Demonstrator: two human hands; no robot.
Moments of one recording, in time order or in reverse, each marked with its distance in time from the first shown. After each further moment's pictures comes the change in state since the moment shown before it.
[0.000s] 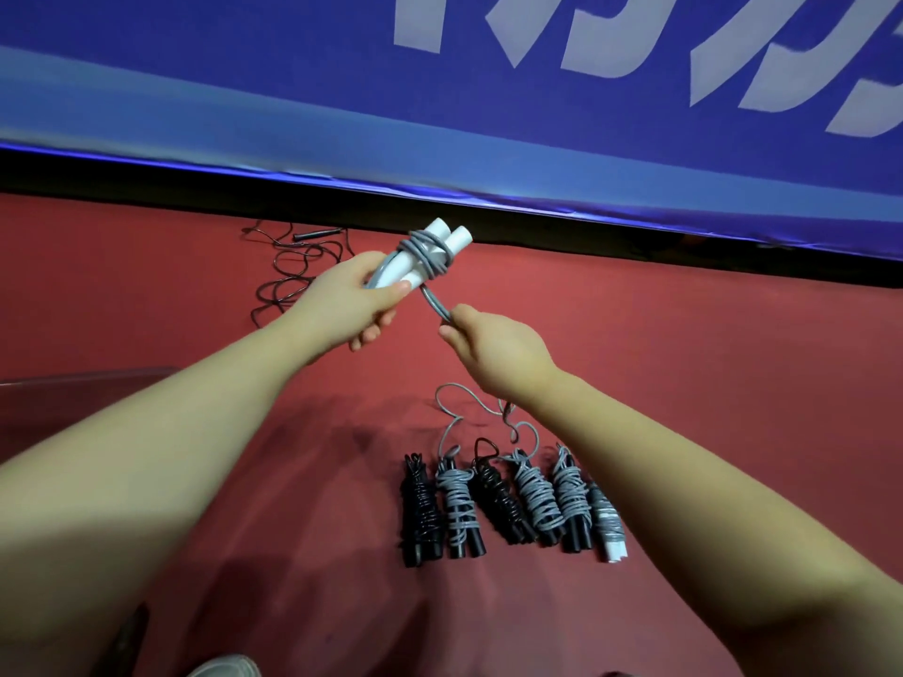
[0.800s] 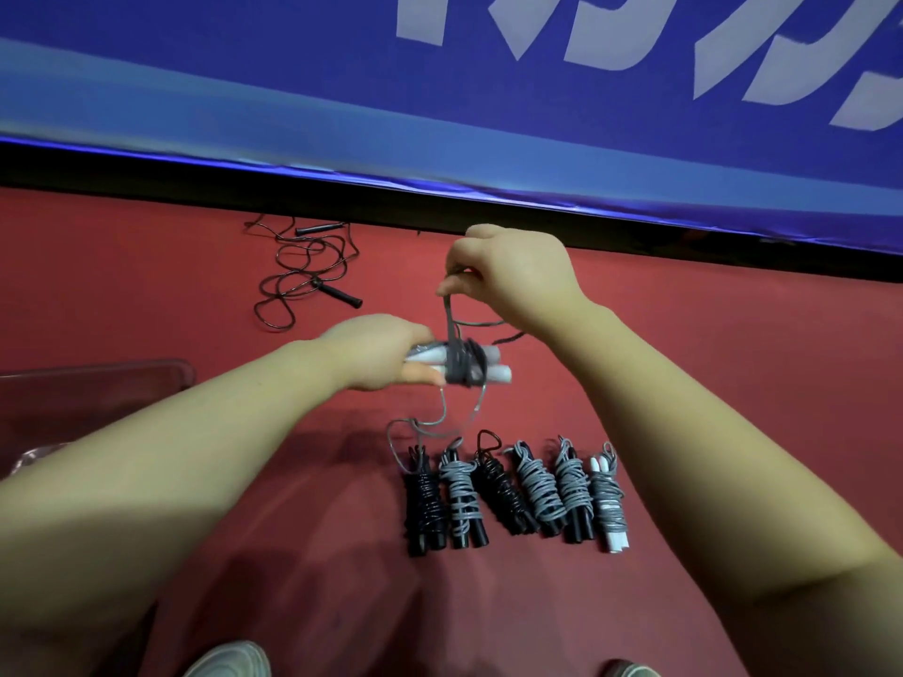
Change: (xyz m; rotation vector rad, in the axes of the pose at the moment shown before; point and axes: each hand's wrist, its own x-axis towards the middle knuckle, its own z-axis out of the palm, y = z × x) left_hand -0.016 0.001 0.027 0.893 -0.366 0.095; right_hand 0.027 -0.008 -0.057 -0.286 0.234 -0.260
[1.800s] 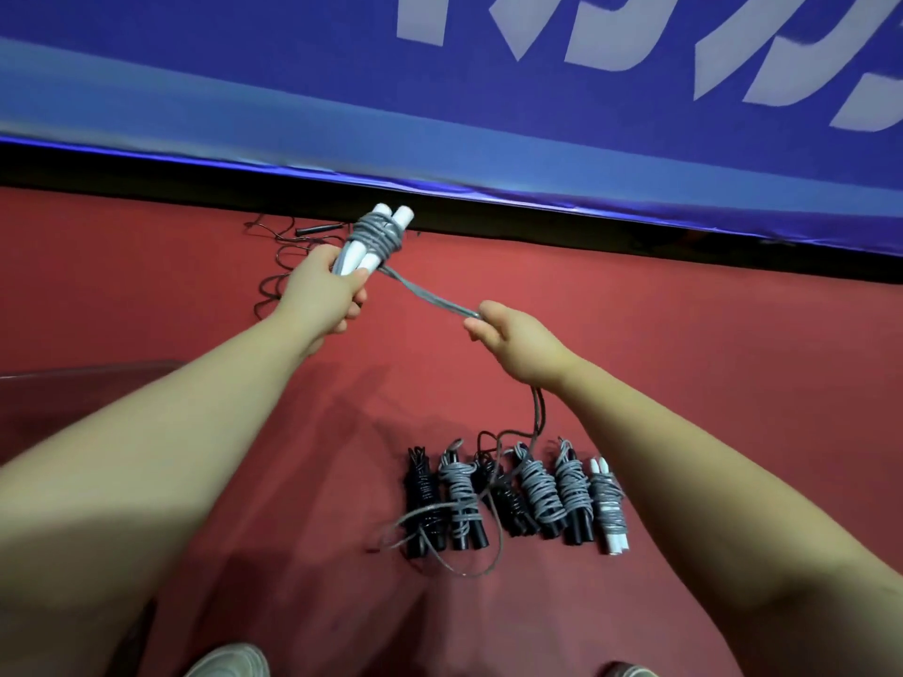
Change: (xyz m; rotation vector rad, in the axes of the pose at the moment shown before) left_hand 0.016 -0.043 -0.008 -1.111 0.578 -0.407; right_hand -0.042 0.008 0.053 0.581 -0.352 0.370
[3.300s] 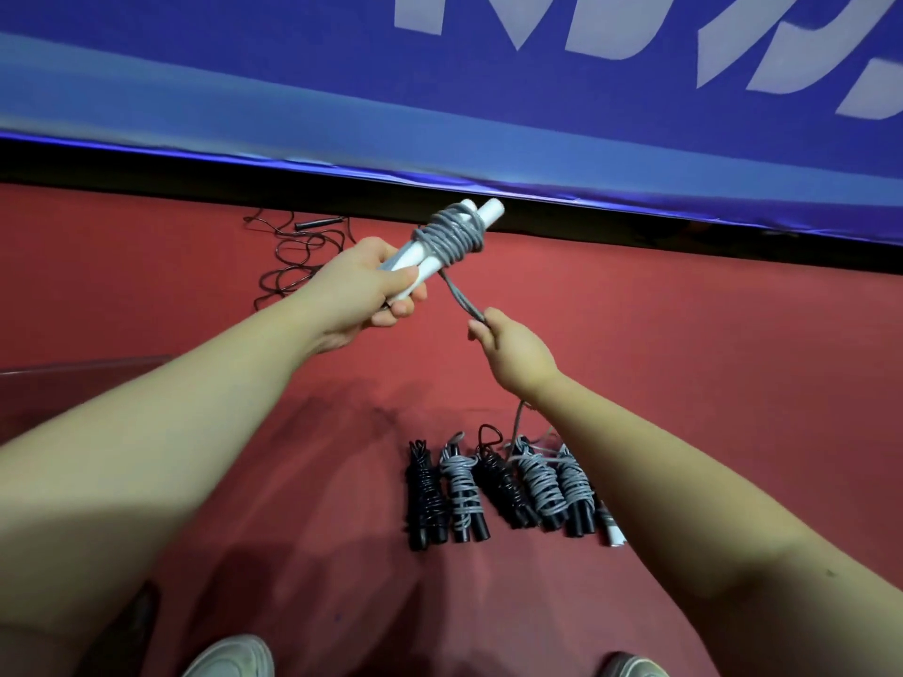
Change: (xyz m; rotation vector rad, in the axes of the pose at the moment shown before) left_hand -0.027 0.026 0.014 -0.111 -0.400 0.079; right_hand 0.003 0.015 0.032 -0.063 0.123 0.118
